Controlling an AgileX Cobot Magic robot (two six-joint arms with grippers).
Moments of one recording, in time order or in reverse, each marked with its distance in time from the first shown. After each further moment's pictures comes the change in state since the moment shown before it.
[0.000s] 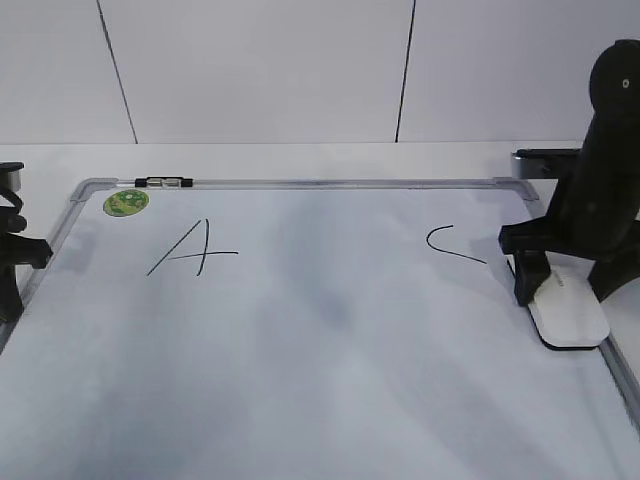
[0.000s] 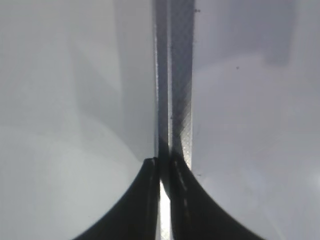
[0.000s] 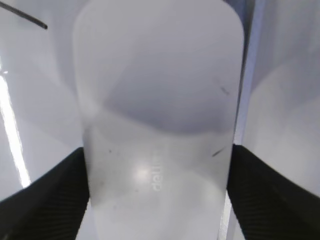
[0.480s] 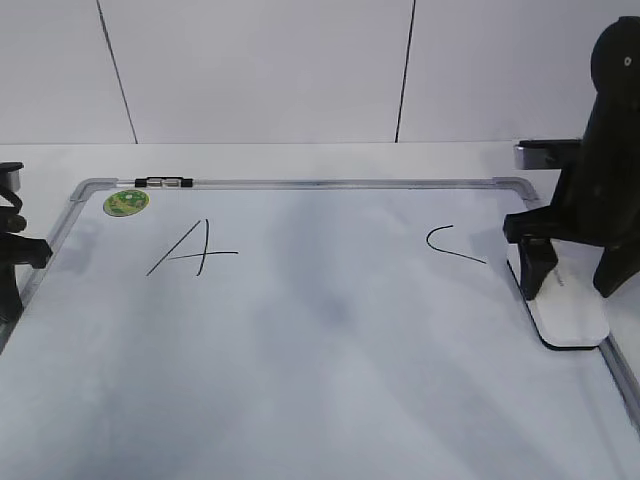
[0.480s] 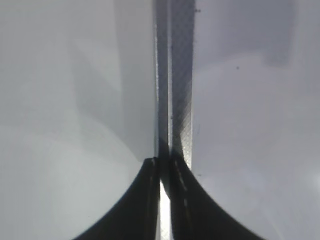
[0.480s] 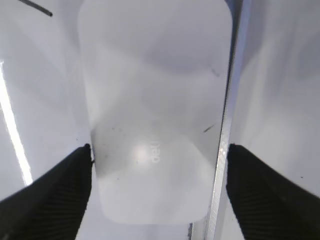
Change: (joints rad) left arm 0.002 0.000 0.000 -0.002 0.000 0.002; right arm 0.000 0.000 -0.067 0.000 0.124 0.000
